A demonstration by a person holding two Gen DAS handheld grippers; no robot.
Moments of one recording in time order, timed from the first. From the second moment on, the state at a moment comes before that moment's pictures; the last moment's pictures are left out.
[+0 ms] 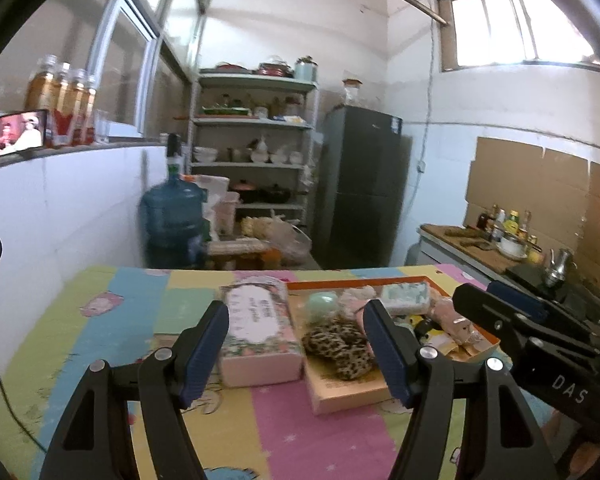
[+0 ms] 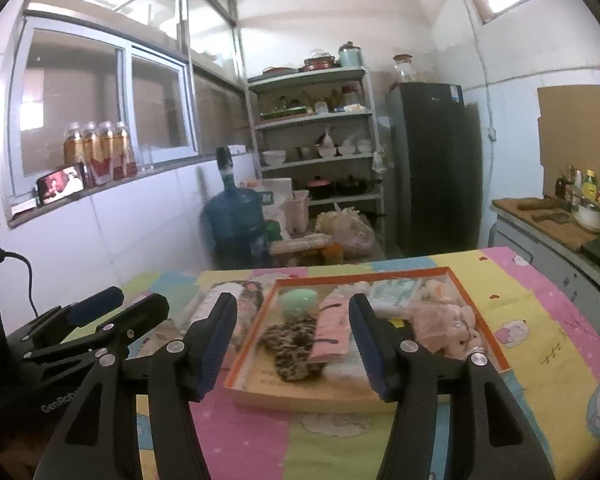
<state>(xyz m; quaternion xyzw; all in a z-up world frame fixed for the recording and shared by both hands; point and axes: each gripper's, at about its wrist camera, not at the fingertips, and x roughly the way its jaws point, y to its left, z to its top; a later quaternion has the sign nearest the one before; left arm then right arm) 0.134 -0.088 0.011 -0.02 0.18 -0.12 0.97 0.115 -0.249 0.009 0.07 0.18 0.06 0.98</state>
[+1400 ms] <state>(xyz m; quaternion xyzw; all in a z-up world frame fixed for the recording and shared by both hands) -0.014 -0.008 0.032 -0.04 0.11 0.00 0.99 -0.007 -0.155 0.034 0.04 0.12 -0.02 0.99</state>
